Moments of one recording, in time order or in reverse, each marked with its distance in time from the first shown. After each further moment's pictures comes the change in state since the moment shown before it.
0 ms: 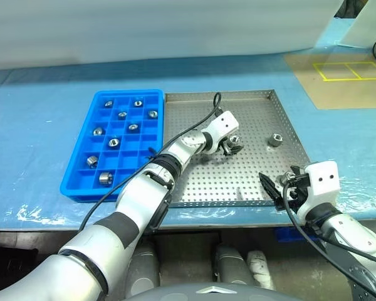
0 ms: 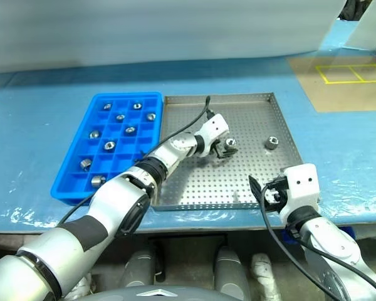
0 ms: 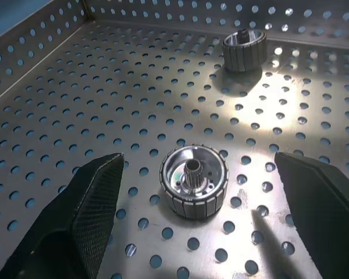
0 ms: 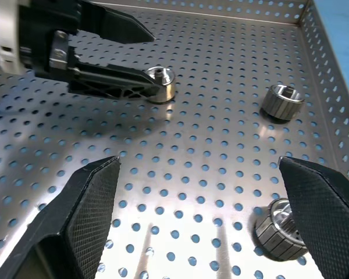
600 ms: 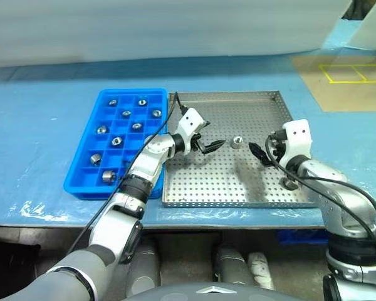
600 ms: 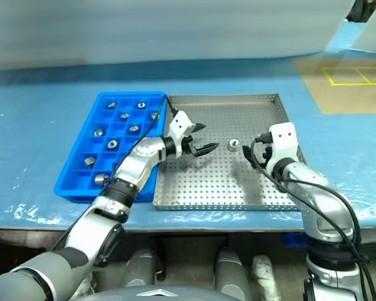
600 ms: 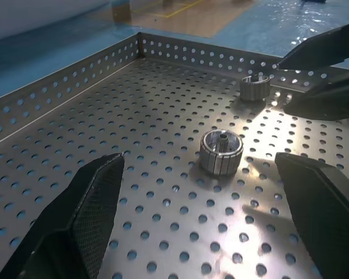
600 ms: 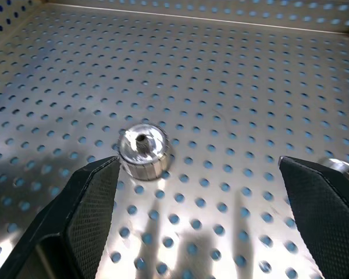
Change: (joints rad) left arm 0.459 0.204 0.026 -0.821 -0.148 0.299 -0.178; right arm -0.564 -0.033 0.162 0.558 -0.067 0.075 0.042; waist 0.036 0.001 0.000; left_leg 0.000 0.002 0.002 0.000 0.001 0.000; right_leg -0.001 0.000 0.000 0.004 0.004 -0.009
